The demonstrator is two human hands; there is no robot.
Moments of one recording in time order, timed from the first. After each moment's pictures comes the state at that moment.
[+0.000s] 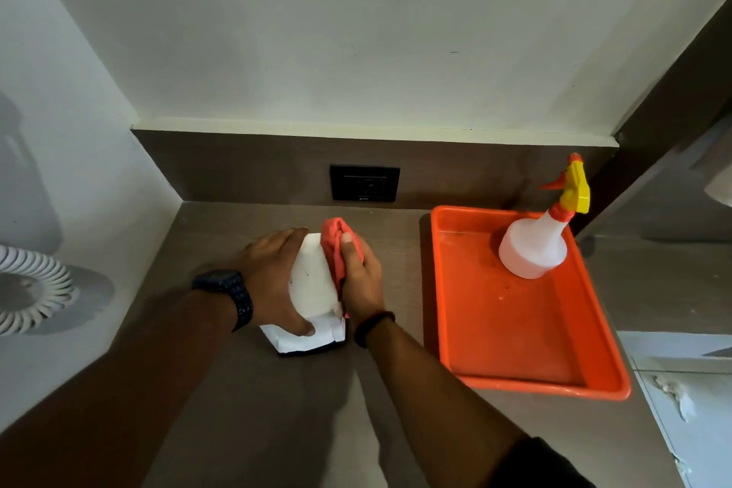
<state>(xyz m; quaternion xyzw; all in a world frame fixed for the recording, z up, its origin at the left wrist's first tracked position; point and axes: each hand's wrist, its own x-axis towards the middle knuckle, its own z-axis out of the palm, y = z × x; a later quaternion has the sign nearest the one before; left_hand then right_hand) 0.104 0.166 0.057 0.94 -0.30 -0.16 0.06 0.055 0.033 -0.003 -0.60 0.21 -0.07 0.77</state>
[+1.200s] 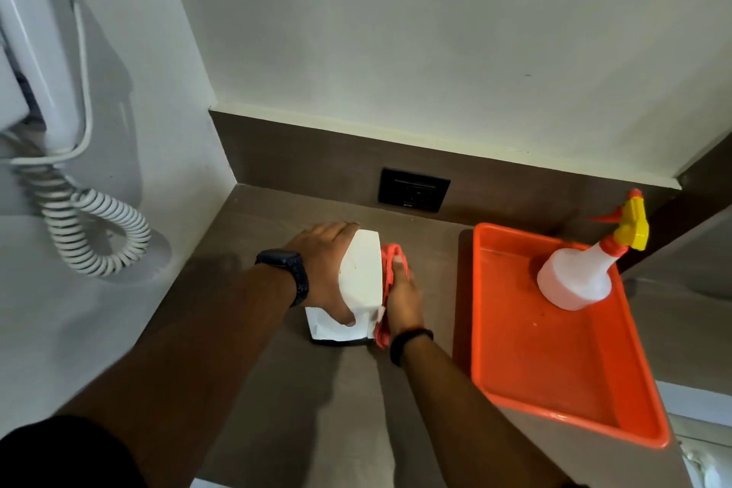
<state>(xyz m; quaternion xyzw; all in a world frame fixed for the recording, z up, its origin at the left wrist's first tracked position) 0.112 0.172 0.044 0.94 -0.29 -0.16 0.06 0.042 0.043 -0.013 -0.56 0.32 -0.01 0.76</state>
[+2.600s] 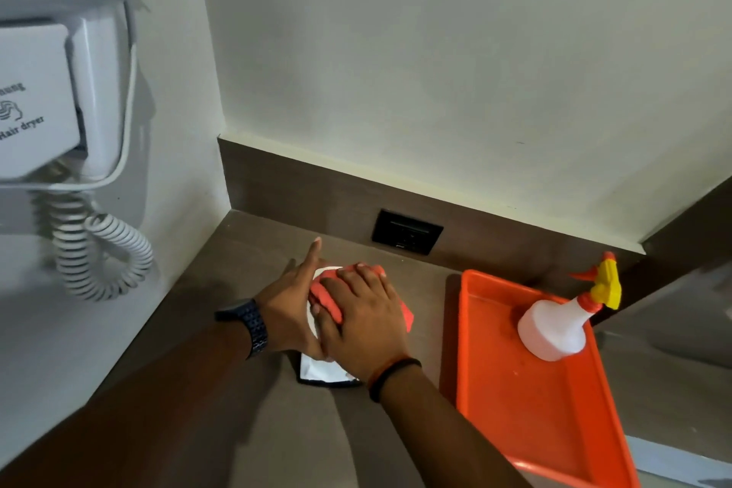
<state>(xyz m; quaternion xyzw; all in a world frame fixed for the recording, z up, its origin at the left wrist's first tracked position) 0.102 0.209 0.043 0.90 -0.23 -0.21 0.31 0.044 0.064 0.042 -0.98 -0.08 -0.08 0.16</state>
